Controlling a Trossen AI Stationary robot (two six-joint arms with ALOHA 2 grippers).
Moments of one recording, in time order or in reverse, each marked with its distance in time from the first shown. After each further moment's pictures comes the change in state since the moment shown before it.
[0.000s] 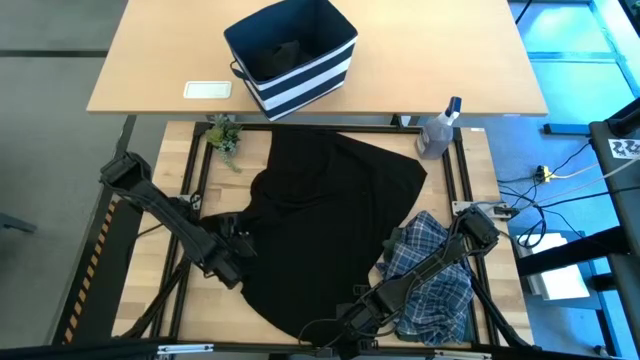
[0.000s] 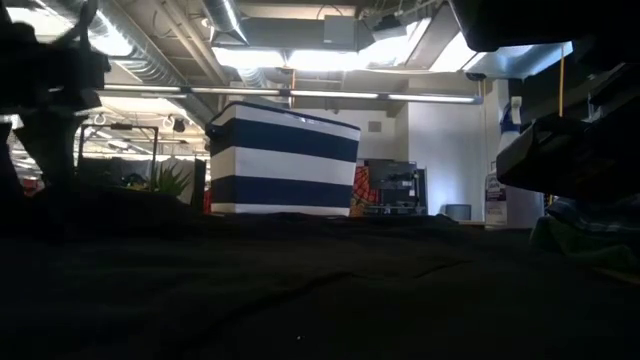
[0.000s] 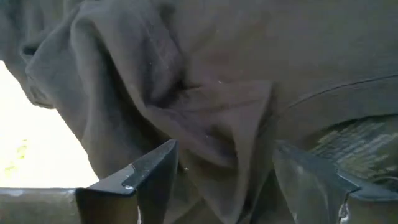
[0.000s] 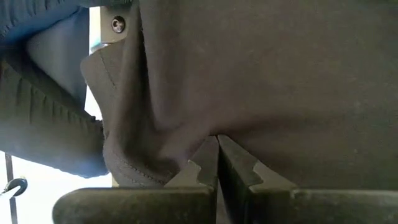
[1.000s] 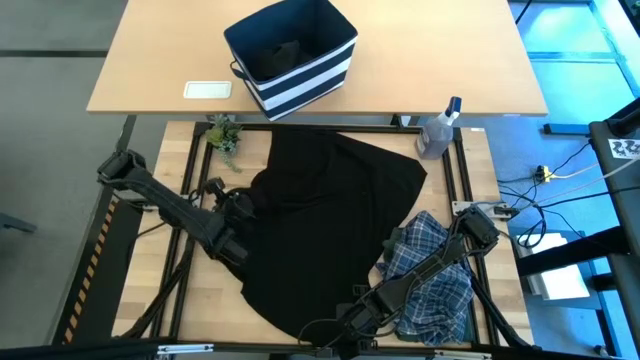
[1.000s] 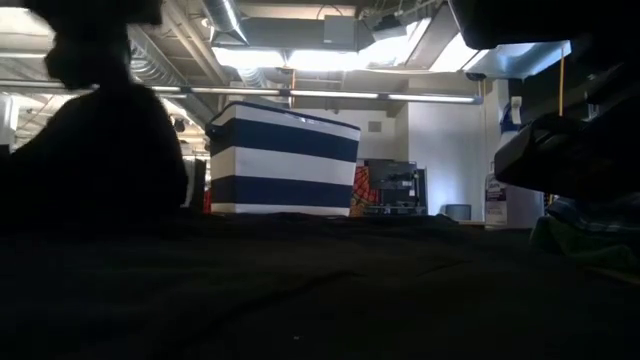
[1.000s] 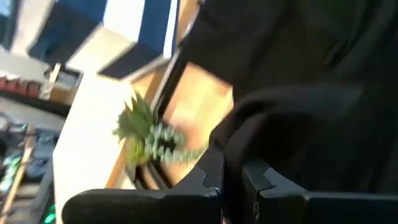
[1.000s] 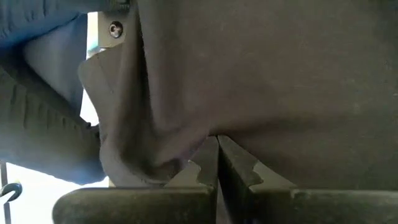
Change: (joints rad) left arm 0.177 -0.037 0.238 -0.603 -0.471 -0.334; right arm 0.000 0.000 0.000 0.002 0.021 -0.001
